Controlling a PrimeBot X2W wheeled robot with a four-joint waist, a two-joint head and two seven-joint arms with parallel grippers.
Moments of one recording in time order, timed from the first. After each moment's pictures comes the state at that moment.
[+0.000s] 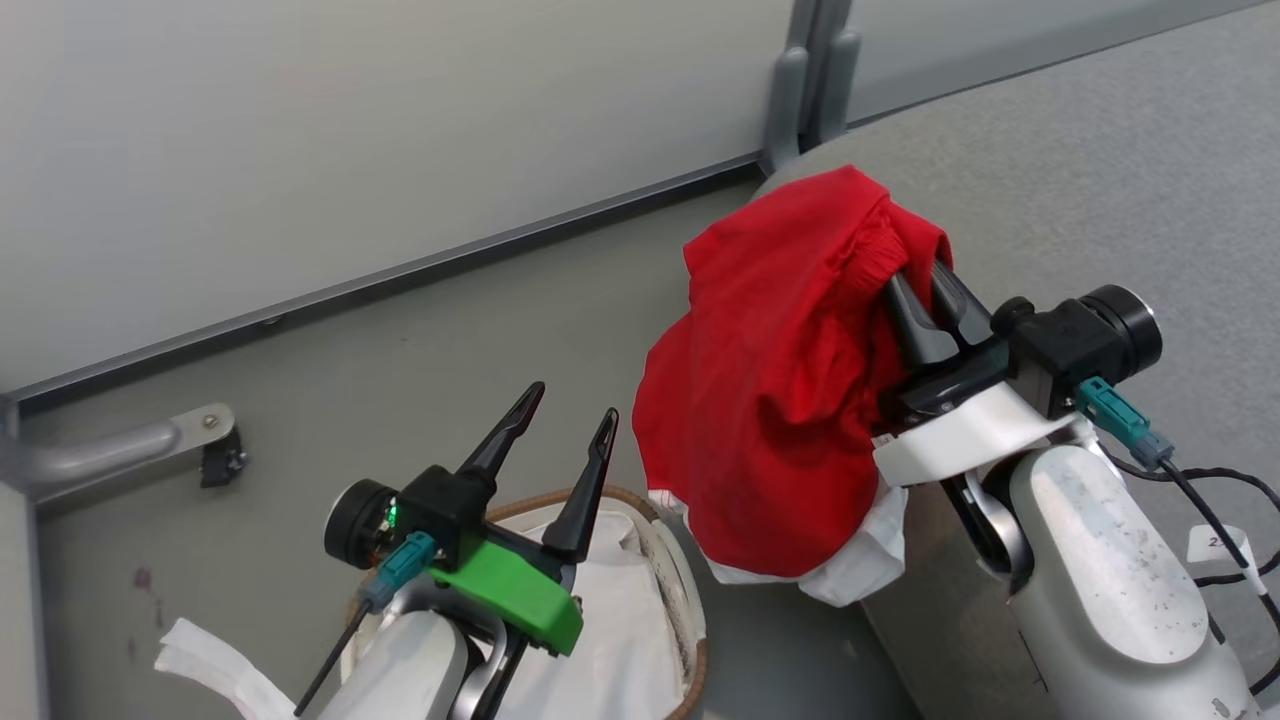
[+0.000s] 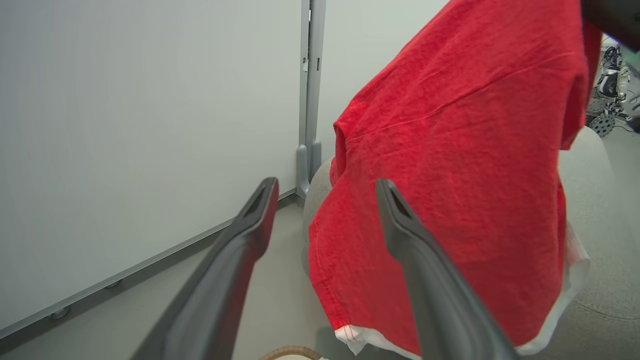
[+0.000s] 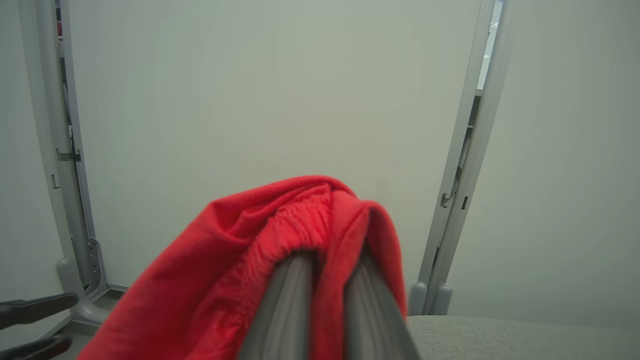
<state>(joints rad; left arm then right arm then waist) -0.30 0.14 -0.54 0.30 -0.37 -0.13 -0.26 -0.44 -0.11 0.25 0.14 0.15 0.13 -0.26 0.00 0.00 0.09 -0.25</state>
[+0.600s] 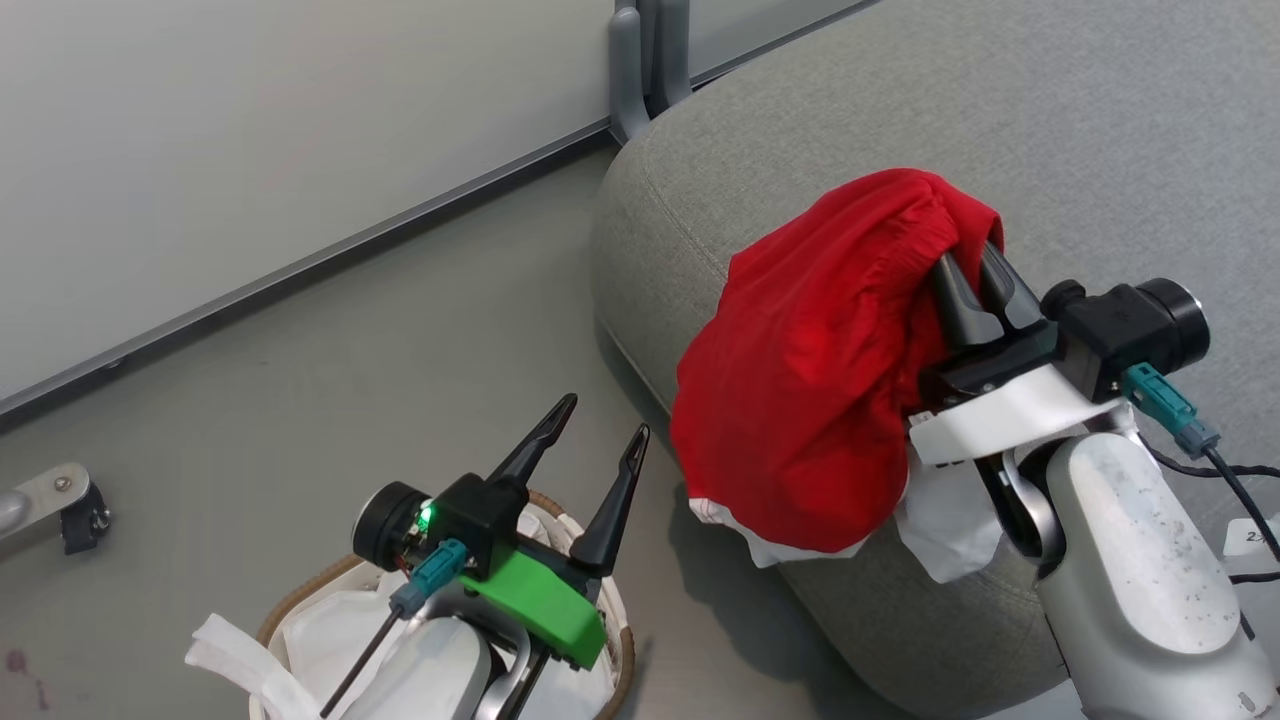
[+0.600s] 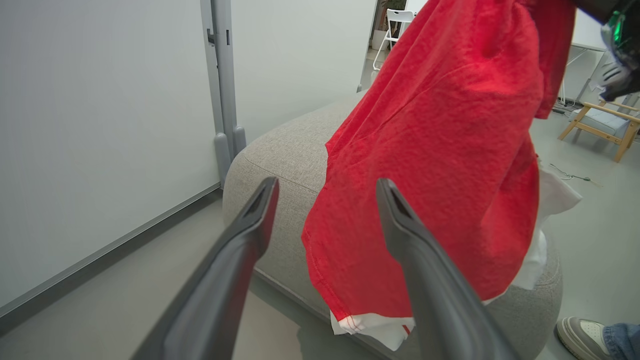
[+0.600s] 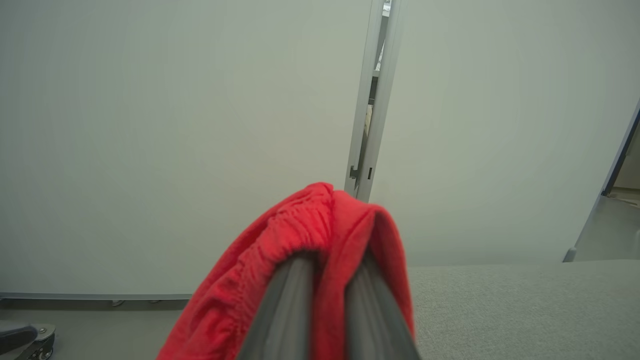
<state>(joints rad) -0.31 0.13 -0.59 0.32 -0.36 -0.13 -0.26 -0.44 -0.12 0.19 0.13 0.15 0.13 -0.26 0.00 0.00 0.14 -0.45</state>
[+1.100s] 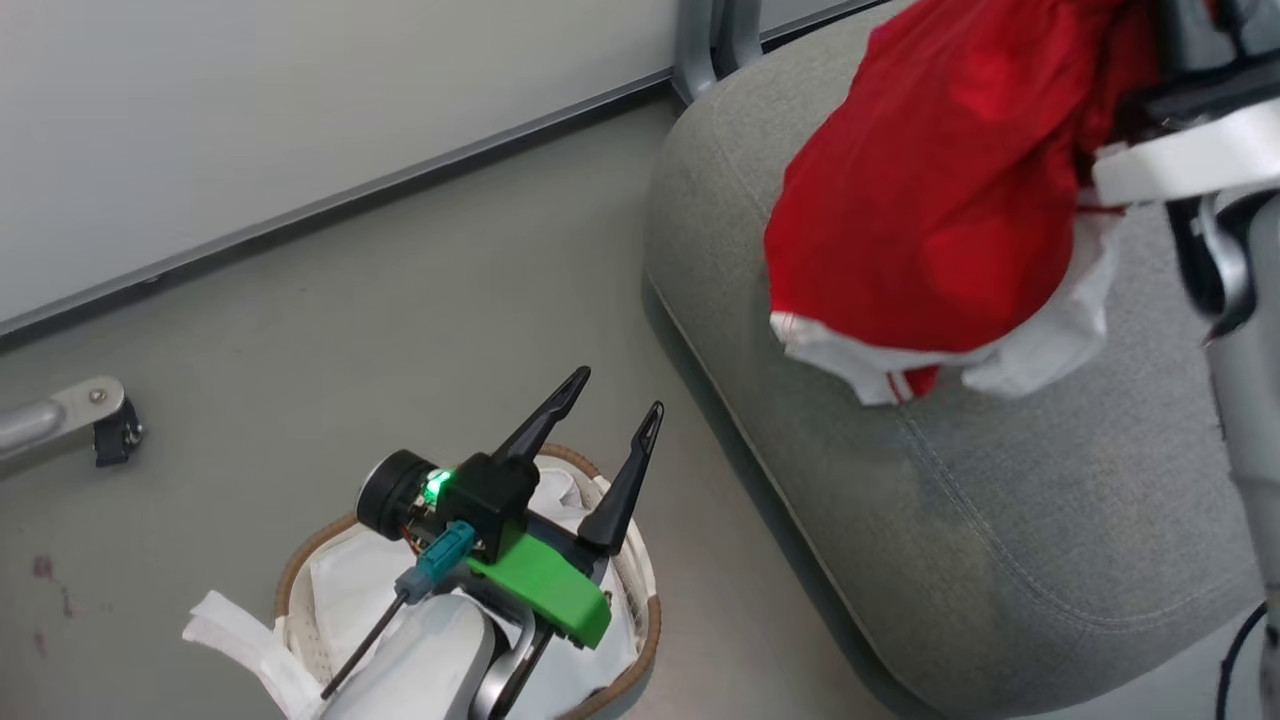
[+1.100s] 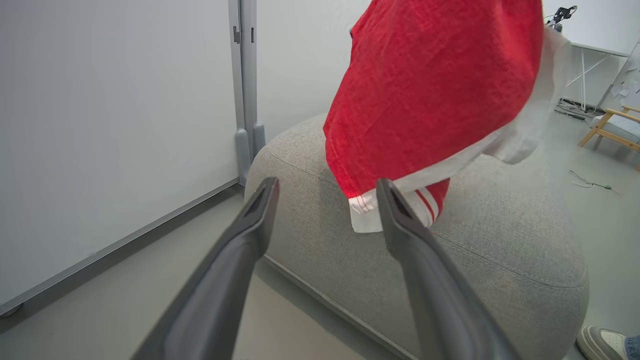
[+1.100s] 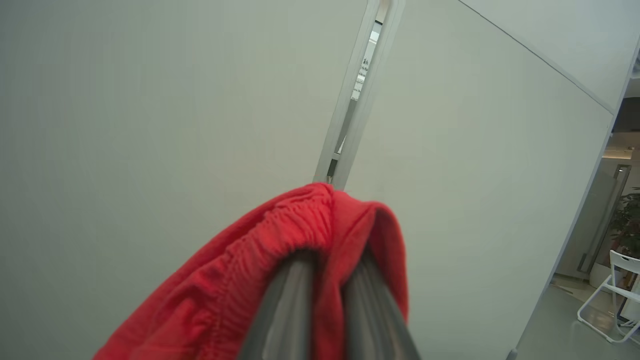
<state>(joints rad) -0.35 0.15 -0.62 0.29 -0.35 -0.13 -0.26 -0.79 -0.28 0.07 0.23 0.13 0.13 -0.26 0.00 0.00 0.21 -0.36</state>
